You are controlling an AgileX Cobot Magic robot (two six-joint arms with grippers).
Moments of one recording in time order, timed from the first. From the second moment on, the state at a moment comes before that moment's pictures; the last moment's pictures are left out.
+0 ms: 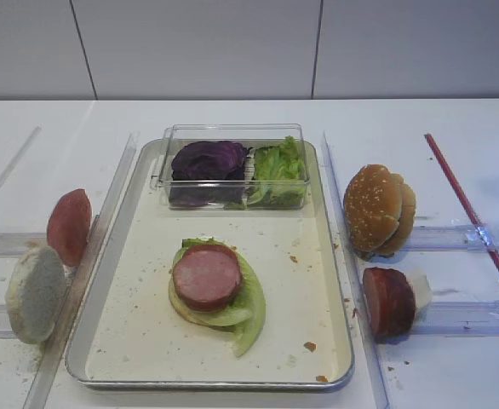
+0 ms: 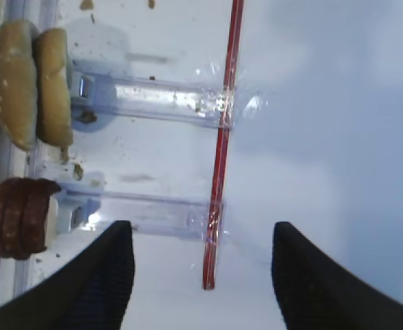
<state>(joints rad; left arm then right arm) 0.00 -0.02 -0.49 0.04 1.18 0.01 0.11 1.28 -1.21 0.00 1.24 -0.02</state>
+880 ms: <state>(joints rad) 0.00 -0.02 -0.49 0.04 1.18 0.01 0.11 0.80 -0.66 -0.01 1.16 -0.01</state>
